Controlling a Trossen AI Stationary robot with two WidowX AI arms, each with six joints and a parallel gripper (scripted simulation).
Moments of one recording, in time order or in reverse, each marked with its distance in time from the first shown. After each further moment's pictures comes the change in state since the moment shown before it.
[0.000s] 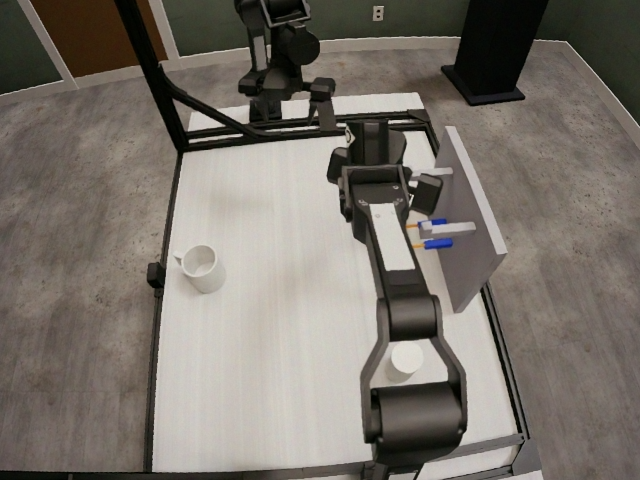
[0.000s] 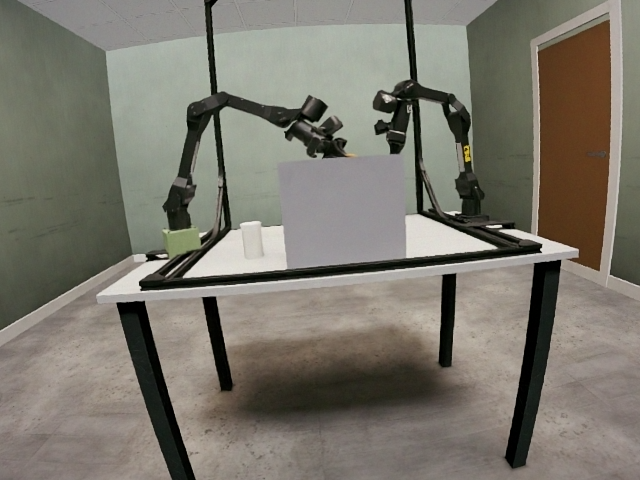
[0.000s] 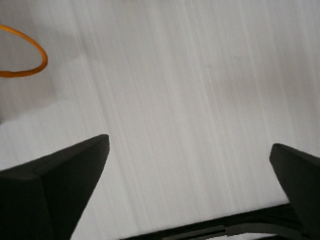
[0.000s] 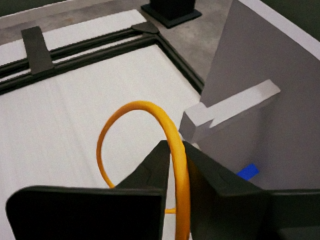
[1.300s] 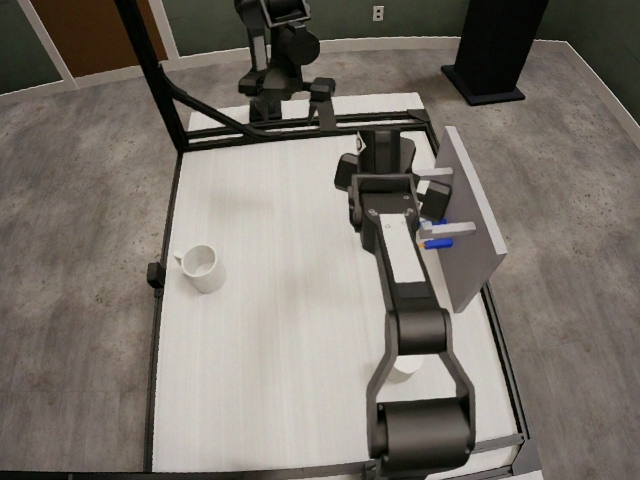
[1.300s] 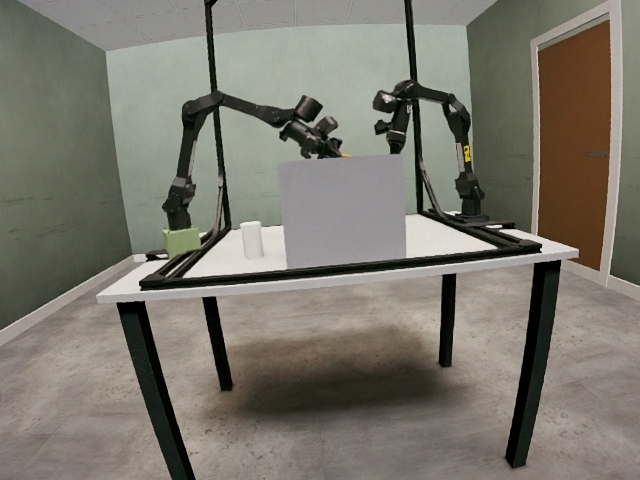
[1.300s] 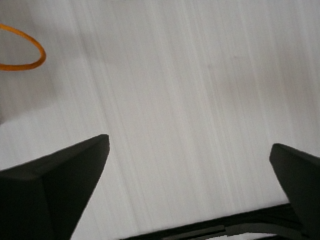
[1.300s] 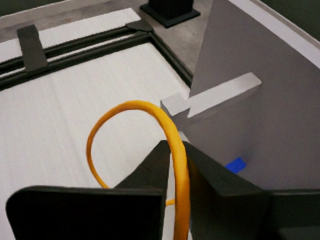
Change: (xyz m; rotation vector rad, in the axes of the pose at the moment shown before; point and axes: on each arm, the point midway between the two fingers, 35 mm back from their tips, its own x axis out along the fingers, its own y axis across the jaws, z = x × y) left arm 0.000 0.000 0.000 0.000 0.000 0.000; right arm -0.006 -0.017 -0.005 0.003 0.000 0.001
